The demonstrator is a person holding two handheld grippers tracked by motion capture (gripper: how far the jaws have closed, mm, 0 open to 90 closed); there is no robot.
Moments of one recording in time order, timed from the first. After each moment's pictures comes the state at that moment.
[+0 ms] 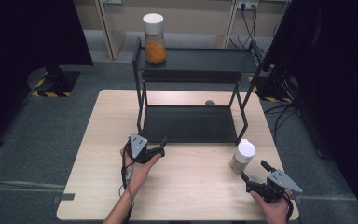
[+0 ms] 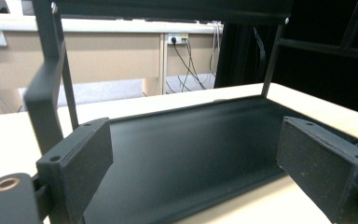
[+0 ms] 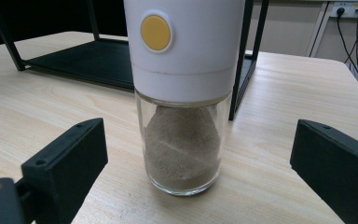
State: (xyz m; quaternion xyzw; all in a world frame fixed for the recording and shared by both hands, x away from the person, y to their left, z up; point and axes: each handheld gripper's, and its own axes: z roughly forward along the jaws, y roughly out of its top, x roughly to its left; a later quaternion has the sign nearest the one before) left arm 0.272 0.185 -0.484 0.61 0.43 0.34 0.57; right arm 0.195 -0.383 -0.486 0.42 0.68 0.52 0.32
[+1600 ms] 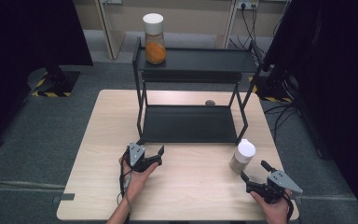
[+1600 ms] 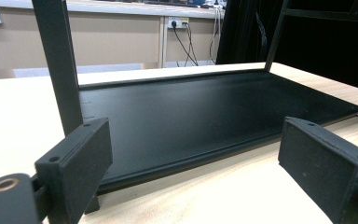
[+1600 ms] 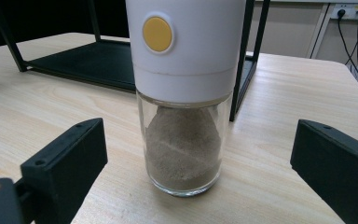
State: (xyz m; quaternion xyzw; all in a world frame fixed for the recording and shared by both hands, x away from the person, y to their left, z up) left arm 0.266 0.195 -0.509 0.62 0.44 0.32 0.56; right arm 0.195 -0.384 -0.487 0.41 0.67 0.52 0.32
